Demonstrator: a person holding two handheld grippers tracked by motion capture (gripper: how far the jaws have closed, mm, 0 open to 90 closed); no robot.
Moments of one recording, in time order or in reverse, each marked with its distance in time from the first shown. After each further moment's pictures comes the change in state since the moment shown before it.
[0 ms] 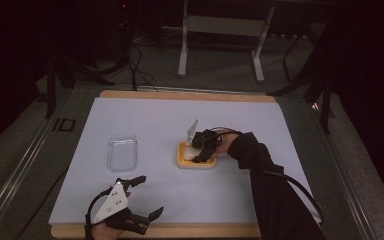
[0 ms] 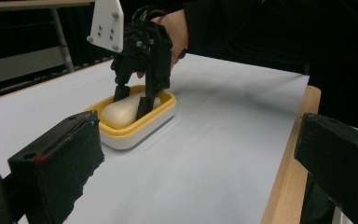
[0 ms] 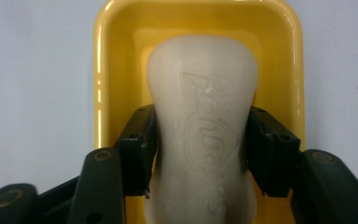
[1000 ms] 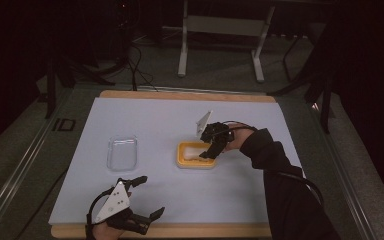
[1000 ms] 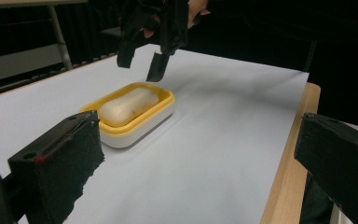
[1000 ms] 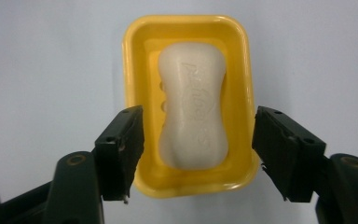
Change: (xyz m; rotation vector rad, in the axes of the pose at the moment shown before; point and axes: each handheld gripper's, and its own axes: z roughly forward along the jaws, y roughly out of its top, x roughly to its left) left arm 0.000 0.000 0.002 0.013 -0.004 0.005; right arm 0.012 -0.005 -0.060 -0.038 -0.070 0.037
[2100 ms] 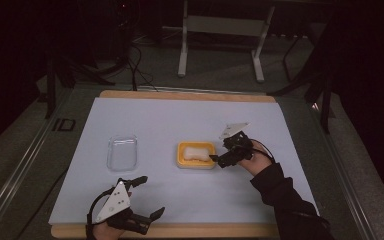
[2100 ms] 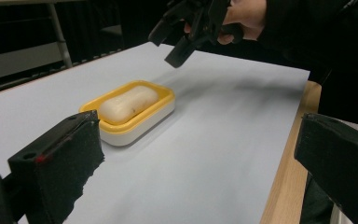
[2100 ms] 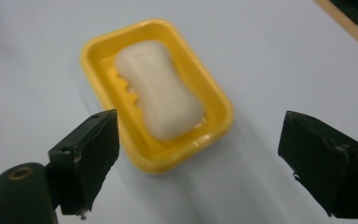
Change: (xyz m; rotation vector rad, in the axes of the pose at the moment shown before) left arm 0.000 -0.001 0.001 0.006 -0.001 -0.001; right arm 0.040 -0.063 -0.018 -0.270 -0.270 0.424
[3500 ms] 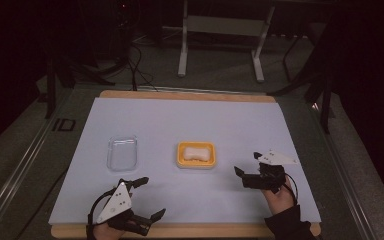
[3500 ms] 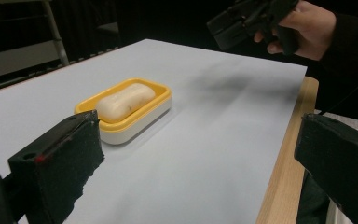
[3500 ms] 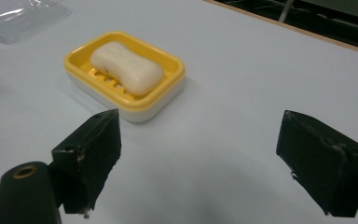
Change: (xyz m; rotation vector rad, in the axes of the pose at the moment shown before) left arm -0.002 0.000 0.001 0.013 -0.011 0.010; right arm 0.036 -0.089 -0.065 -0.244 -0.217 0.303
